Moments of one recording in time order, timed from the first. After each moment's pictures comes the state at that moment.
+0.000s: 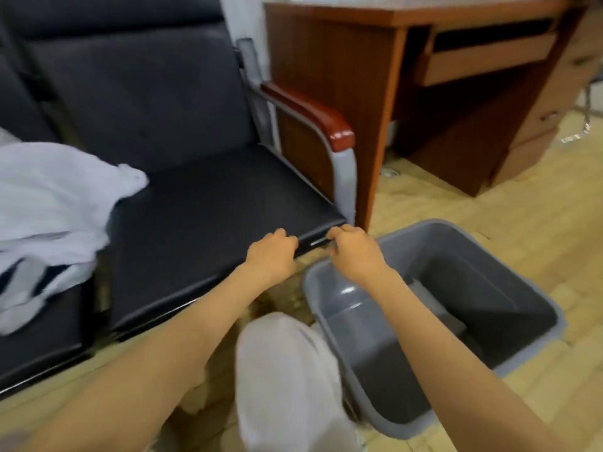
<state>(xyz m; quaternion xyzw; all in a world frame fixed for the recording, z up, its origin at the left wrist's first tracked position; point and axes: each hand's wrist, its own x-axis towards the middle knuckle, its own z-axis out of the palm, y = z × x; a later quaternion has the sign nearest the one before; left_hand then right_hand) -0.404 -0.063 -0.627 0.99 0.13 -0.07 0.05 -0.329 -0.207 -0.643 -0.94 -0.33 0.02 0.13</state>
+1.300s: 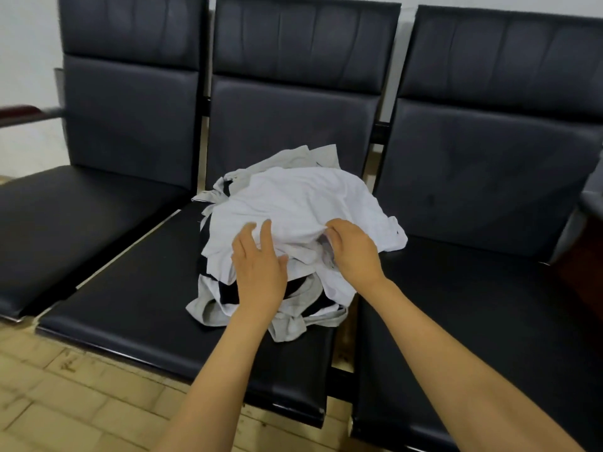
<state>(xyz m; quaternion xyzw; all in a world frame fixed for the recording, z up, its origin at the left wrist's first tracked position) -0.649 0.289 -0.636 0.74 0.53 0.42 0.05 -0.483 0.267 -0.606 -0.67 -0.65 0.01 0.37</state>
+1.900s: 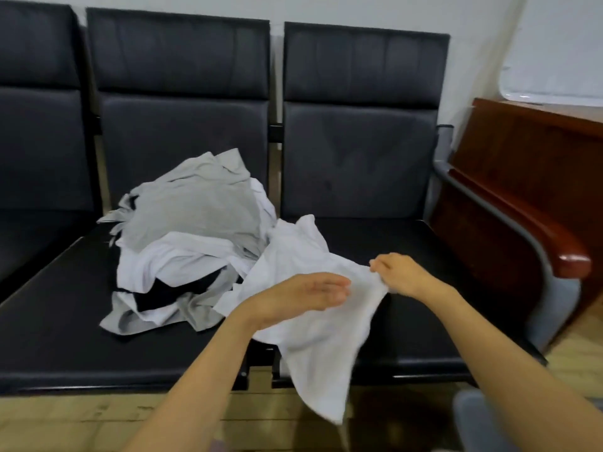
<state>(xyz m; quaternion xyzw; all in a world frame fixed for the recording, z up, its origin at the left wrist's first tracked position) -0.557 0.153 -0.586 0.77 0.16 0.03 0.62 -0.319 0.061 -0.598 -0.86 -0.47 0.13 0.13</state>
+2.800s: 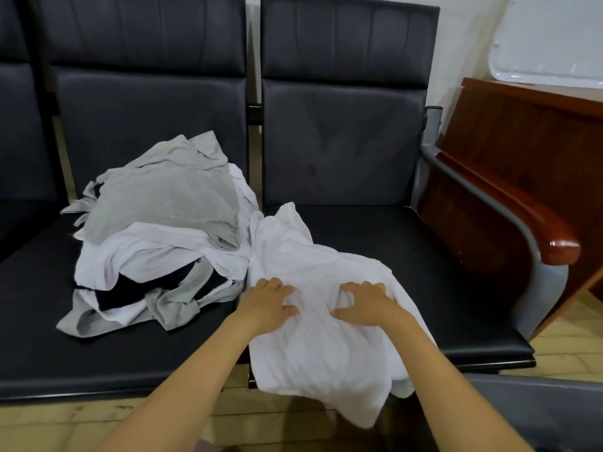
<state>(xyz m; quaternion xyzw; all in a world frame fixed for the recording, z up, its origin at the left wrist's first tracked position) -0.521 0.187 -0.669 0.94 0.31 -0.10 0.11 -0.358 0.051 -0.646 -0.87 -0.44 0.22 0.02</state>
